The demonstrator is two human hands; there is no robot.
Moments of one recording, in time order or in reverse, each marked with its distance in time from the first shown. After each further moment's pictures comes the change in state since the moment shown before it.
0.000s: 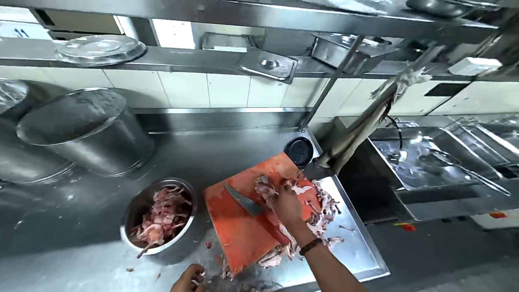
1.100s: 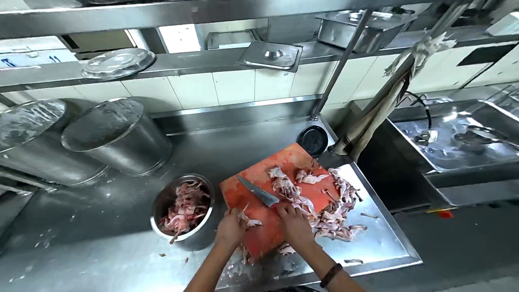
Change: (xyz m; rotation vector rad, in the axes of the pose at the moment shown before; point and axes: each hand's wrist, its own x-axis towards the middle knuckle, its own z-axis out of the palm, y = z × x) left_hand 0.105 0.103 0.001 0.411 0.013 -0.111; right_hand -0.071 0.020 0.075 -0.107 -0.098 -0.259
